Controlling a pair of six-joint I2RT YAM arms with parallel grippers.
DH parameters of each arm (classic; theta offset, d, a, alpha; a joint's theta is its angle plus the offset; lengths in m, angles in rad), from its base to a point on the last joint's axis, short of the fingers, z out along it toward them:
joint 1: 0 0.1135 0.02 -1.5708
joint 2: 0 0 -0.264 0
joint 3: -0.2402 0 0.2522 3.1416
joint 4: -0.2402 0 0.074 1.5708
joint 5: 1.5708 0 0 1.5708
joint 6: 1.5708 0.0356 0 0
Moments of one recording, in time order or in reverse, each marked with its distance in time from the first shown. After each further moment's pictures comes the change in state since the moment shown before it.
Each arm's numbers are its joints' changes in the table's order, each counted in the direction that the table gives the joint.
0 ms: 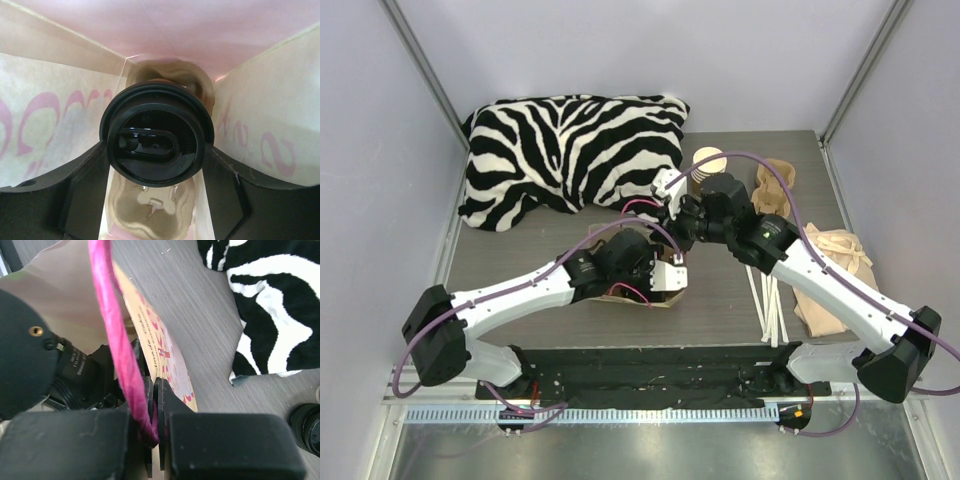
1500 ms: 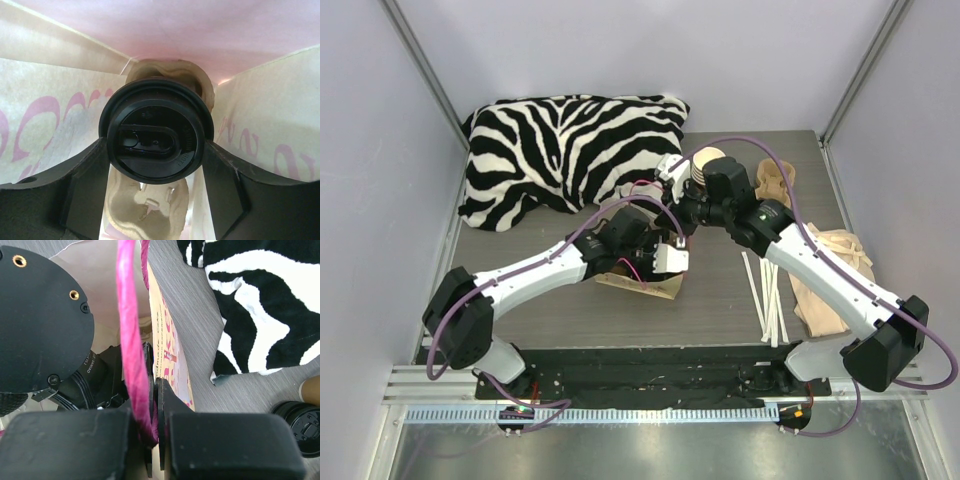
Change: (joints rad) left arm 0.143 0.168 -0.119 0.018 0.216 0.143; right arm -0.114 0.089 -0.059 -0.008 -0.077 -0.048
